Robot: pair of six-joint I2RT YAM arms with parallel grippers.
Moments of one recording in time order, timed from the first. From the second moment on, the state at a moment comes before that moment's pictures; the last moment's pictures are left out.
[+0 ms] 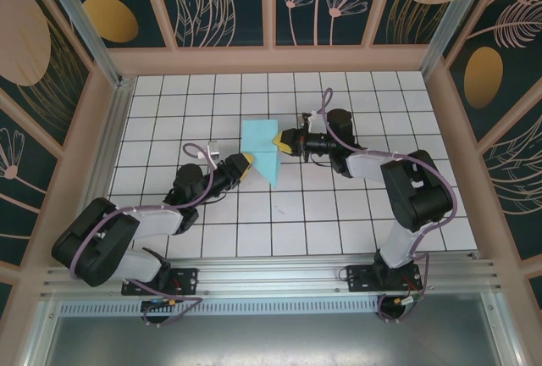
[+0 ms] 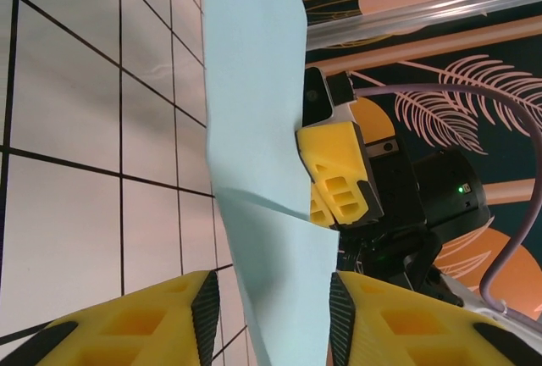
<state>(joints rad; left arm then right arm) -0.57 1.39 0.31 1.00 0.34 -1.34 0.42 1.74 0.85 0.62 -0.97 1.39</state>
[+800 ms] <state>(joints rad) -0.57 1.41 0.33 0.84 0.30 -1.26 0.41 1.74 0.83 0.38 -0.91 1.16</state>
